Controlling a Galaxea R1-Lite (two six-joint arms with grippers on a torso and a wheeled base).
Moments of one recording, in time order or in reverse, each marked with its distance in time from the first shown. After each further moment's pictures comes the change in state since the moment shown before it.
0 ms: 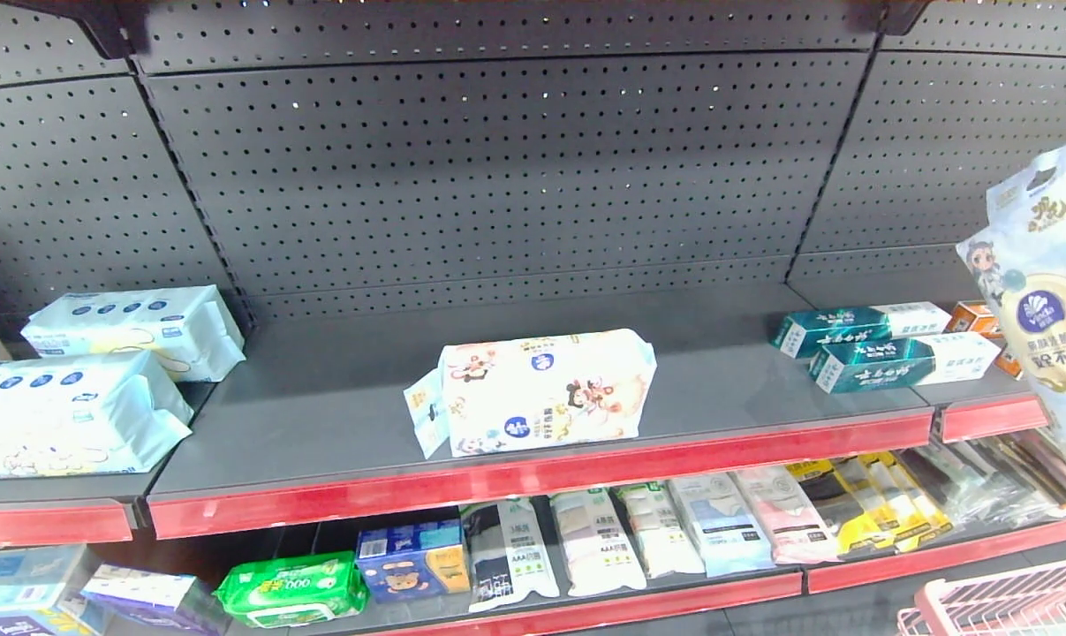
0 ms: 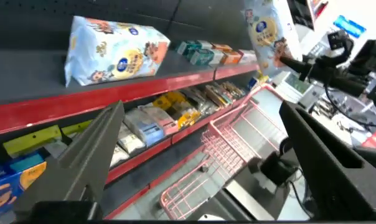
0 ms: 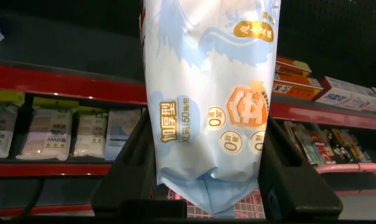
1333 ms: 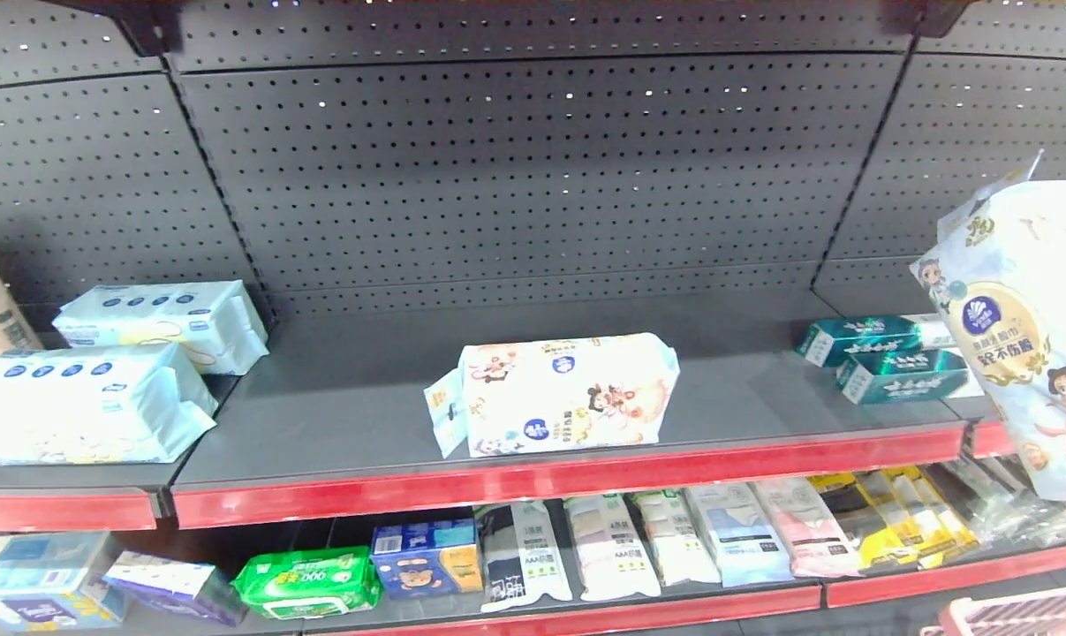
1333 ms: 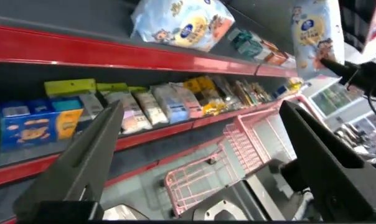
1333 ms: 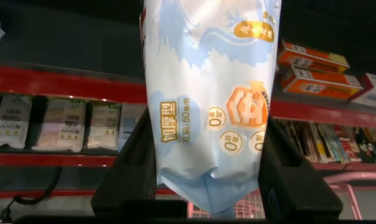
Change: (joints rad) left arm -0.696 0.045 0.082 0.214 0.800 0.155; right arm 0.001 0.176 -0.016 -0.042 0.003 0.020
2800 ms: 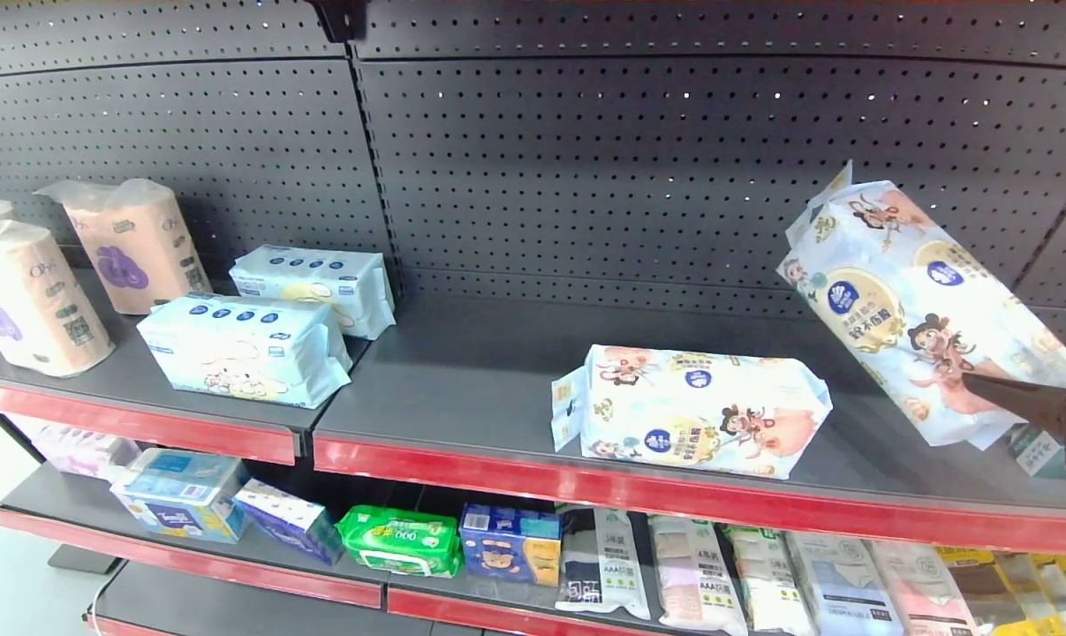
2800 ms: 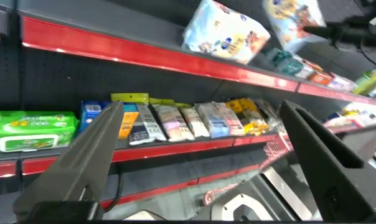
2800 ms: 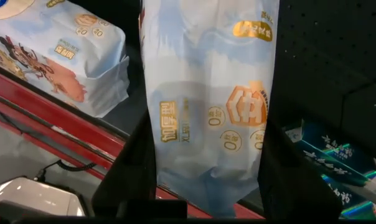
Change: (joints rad) left arm 0.087 -0.111 -0.005 0.091 -0.095 0.106; right arm 0.039 0.342 -0.200 0.001 0.195 -0.077
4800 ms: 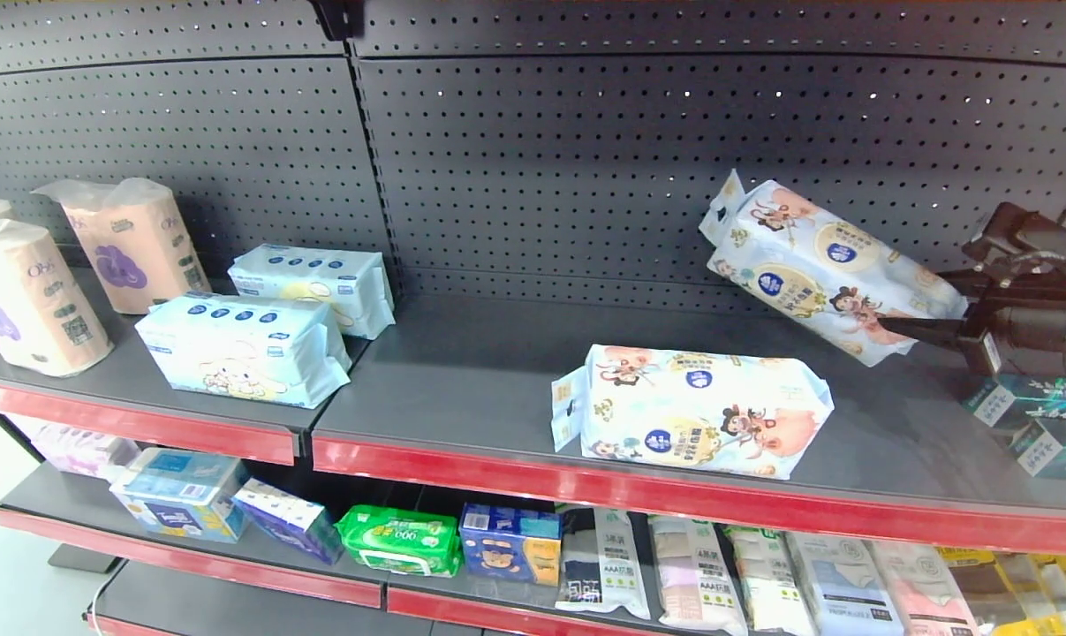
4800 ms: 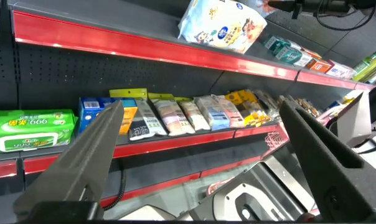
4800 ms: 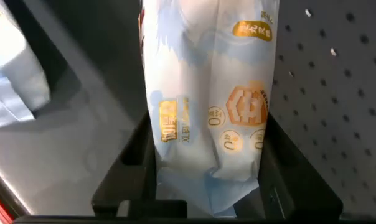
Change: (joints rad) left arm 0.001 -0.060 -0.002 0.069 -0.023 0.038; right arm -0.144 0.473 -0.317 -0.085 0.359 -0.482
